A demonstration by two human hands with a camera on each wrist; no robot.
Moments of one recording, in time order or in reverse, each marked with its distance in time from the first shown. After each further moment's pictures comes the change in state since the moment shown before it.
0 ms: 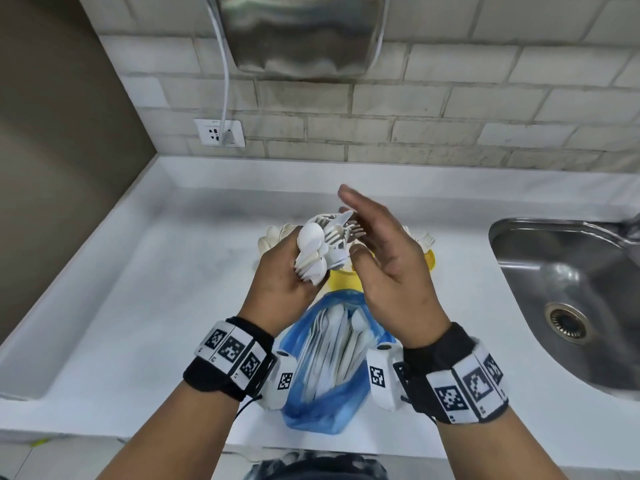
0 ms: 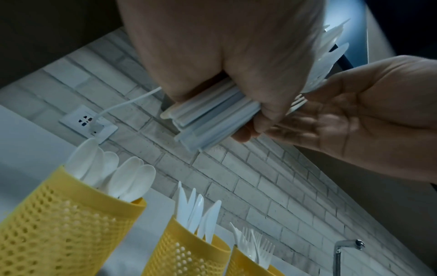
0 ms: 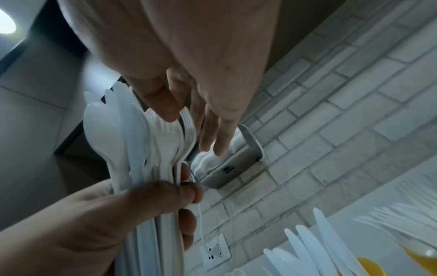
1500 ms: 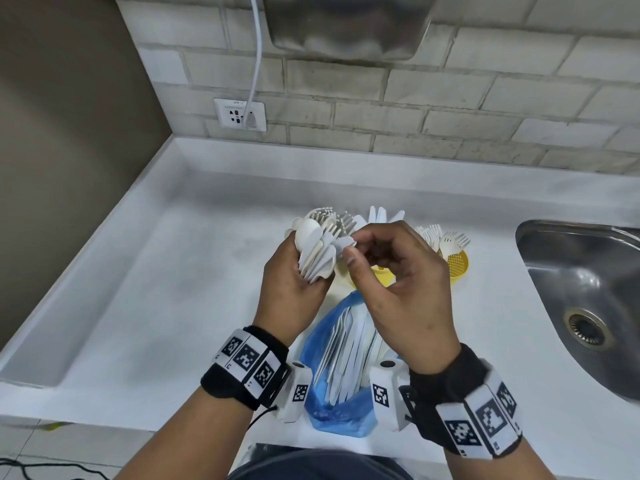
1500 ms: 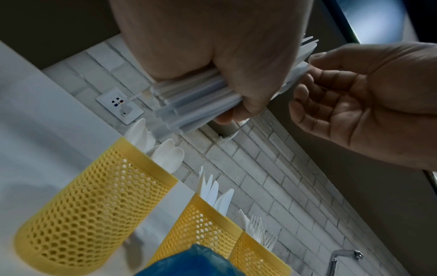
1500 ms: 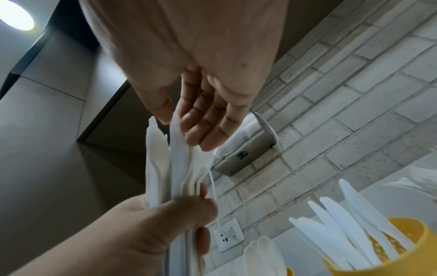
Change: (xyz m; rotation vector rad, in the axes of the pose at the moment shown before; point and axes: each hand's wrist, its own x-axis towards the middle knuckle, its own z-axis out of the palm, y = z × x) left_hand -0.010 -0.036 -0.016 -0.149 0.164 -0.160; right_hand -0.004 0.003 0.047 -0.152 0.113 -0.040
